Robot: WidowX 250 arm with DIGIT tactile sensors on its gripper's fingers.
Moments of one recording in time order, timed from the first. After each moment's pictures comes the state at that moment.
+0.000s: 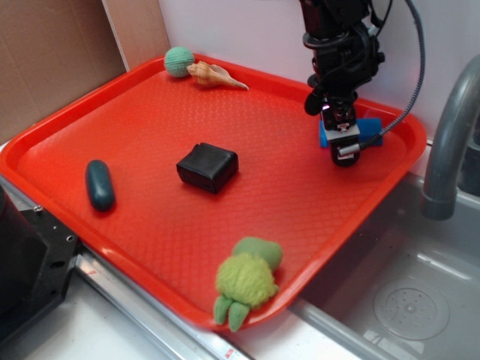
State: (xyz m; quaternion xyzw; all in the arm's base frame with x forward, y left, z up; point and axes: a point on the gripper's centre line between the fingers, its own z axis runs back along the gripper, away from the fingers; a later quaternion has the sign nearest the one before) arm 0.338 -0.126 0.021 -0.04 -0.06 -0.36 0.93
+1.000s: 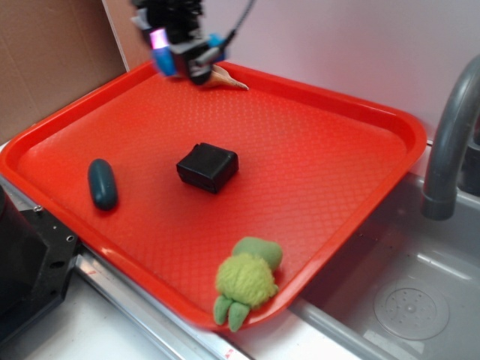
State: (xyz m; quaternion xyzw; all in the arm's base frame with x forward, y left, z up) arm 0.212 -0.016 0.134 0.04 -0.01 -0.01 1.00
